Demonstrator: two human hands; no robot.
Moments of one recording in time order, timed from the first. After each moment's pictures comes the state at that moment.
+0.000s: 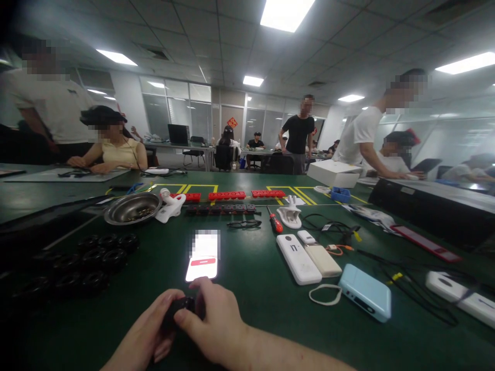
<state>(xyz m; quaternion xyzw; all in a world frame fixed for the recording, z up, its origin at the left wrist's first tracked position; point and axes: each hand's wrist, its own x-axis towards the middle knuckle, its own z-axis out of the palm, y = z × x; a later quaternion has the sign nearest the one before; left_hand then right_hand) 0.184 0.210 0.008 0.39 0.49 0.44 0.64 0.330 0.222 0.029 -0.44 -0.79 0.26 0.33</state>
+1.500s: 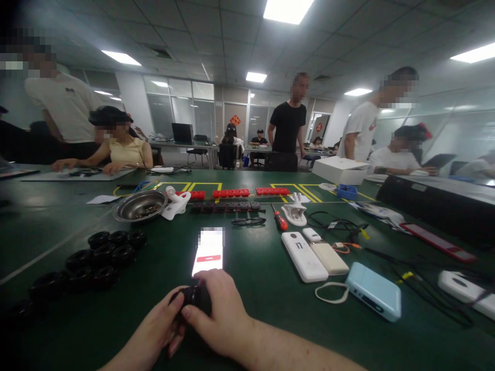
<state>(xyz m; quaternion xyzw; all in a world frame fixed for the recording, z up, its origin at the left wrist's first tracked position) 0.182 0.214 0.009 0.42 0.46 0.43 0.66 0.332 0.228 0.028 -0.36 -0.81 0.23 0.40</state>
